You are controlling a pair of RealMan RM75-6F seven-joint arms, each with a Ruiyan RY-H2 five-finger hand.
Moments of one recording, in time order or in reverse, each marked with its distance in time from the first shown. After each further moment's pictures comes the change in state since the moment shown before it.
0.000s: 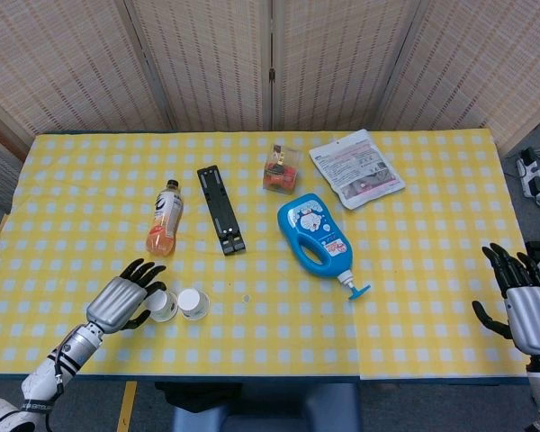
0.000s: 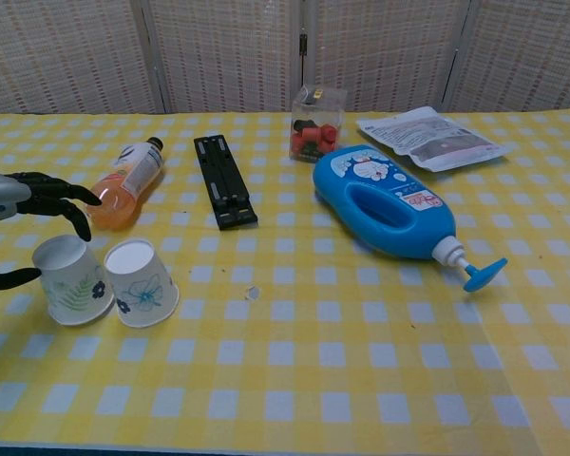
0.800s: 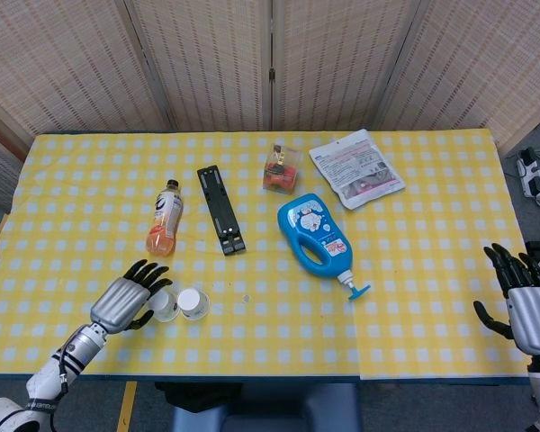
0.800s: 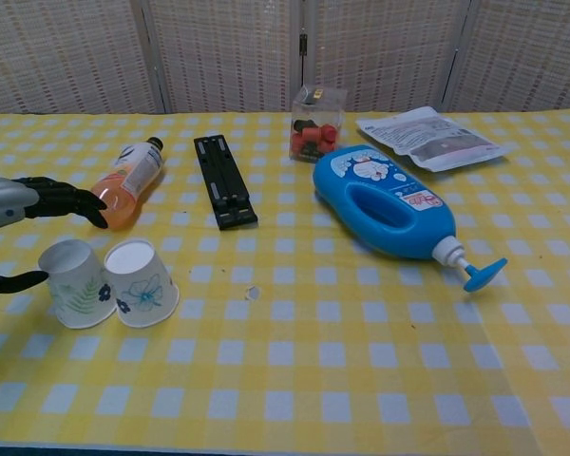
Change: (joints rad) left arm 0.000 -0.016 -0.004 0.001 -0.012 -0.005 0.009; right arm -0.002 0.001 0.000 0.000 0.005 -0.002 0.002
